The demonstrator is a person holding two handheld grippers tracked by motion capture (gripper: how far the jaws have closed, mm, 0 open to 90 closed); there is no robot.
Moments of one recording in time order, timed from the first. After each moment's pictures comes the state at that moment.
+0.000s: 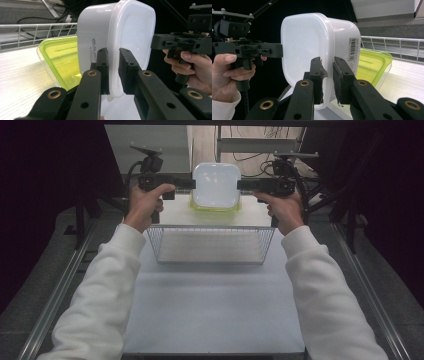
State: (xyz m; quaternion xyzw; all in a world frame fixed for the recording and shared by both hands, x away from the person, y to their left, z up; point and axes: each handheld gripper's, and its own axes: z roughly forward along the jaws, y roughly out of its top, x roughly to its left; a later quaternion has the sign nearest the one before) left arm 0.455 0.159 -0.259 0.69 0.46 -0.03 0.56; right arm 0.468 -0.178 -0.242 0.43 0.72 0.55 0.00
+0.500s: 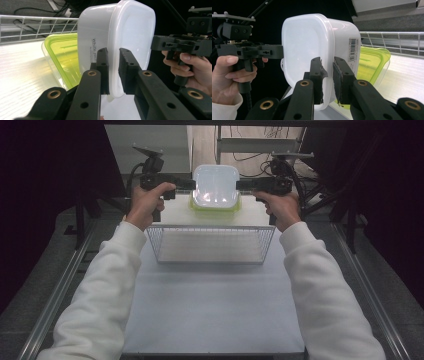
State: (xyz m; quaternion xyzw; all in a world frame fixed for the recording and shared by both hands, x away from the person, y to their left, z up) left arm 0.470 0.163 -0.267 0.68 0.48 -0.06 0.55; right arm 0.483 -0.177 -0.249 0.45 0.71 0.54 -0.02
